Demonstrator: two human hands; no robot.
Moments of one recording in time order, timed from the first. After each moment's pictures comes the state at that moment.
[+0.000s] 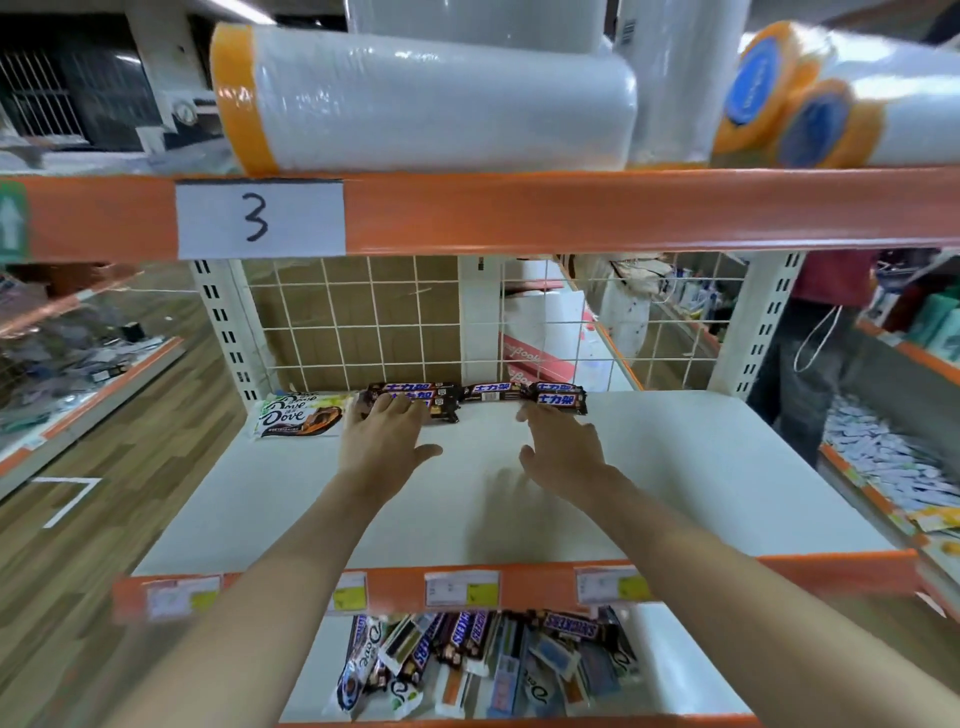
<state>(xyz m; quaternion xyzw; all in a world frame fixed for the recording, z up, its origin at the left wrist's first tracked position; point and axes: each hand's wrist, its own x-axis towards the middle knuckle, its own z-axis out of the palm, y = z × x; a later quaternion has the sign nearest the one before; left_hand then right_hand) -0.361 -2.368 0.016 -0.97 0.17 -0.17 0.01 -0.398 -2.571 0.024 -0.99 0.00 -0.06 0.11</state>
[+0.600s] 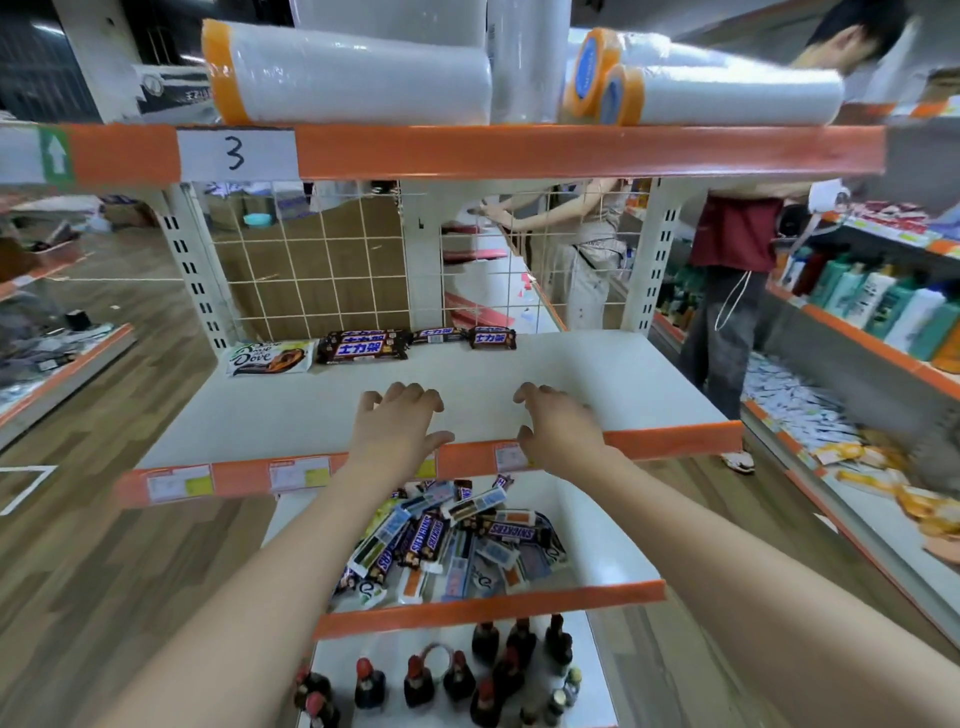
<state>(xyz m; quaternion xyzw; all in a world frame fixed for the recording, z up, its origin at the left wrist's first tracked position) -0.503 -2.419 0.014 -0.96 0.22 -0.15 -0.03 -0.546 -2.609 0.021 -0.99 0.03 -0.09 0.10</state>
